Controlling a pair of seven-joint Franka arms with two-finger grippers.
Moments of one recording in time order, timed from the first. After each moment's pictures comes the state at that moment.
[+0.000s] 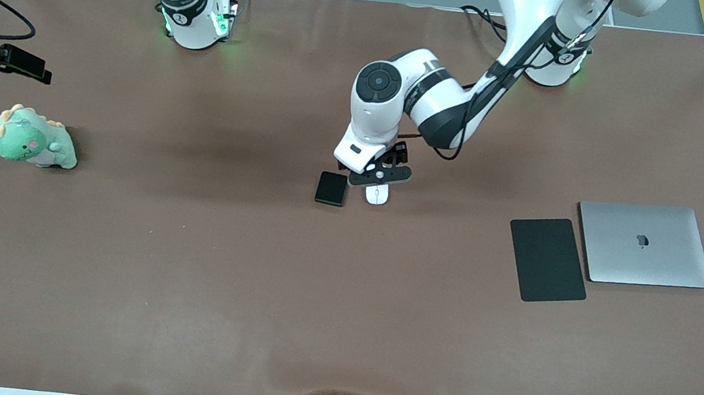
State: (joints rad) left arm -0.66 0.55 -0.22 -1.68 0.14 2.19 -1.16; right arm 0.08 0.05 -0.16 -1.51 0.02 1.29 -0.04
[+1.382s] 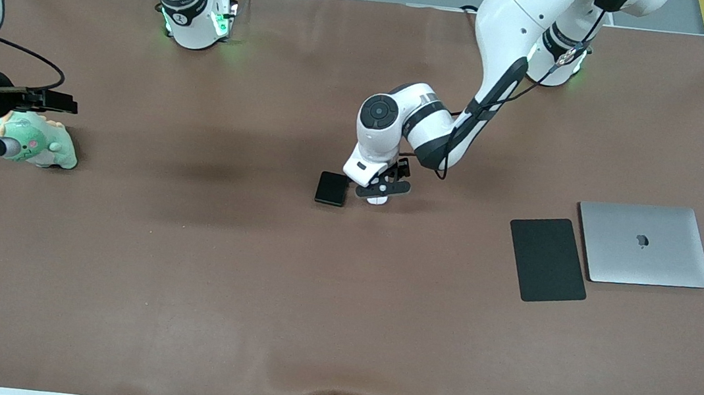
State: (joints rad) left arm -0.66 0.66 -0.21 -1.77 0.21 2.36 -1.16; right arm 0.09 0.23 -0.15 -1.46 0.05 1.26 -0.13
